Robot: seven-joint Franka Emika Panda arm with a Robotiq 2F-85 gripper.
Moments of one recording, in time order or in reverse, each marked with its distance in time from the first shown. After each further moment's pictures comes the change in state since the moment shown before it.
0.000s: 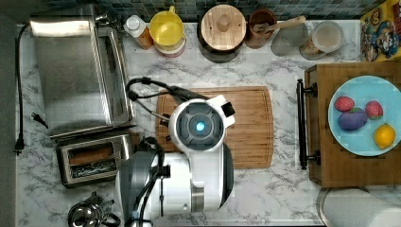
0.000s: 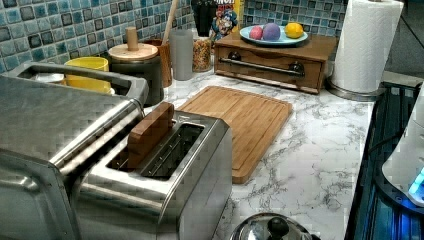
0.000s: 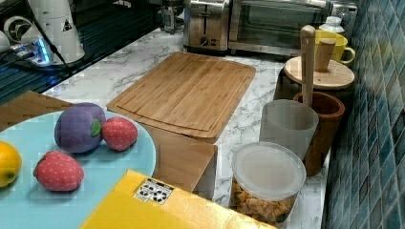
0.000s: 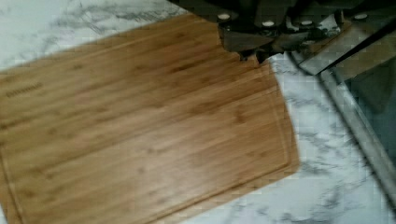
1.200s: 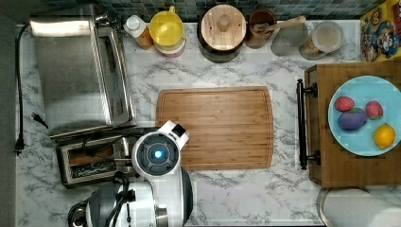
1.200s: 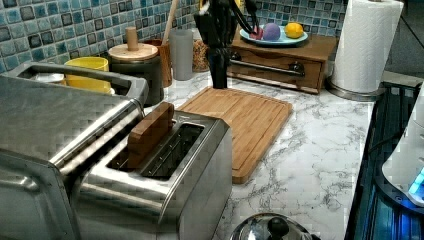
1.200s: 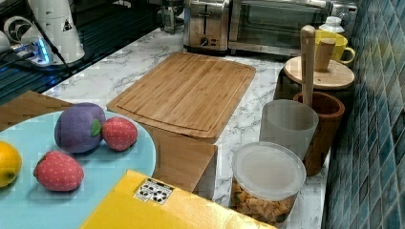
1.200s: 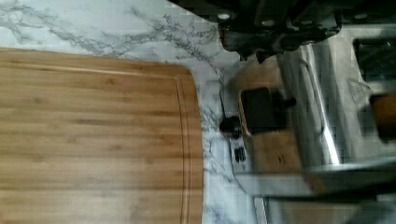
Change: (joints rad) arm 0.144 -0.056 0.050 -0.225 0.167 0.056 -0.282
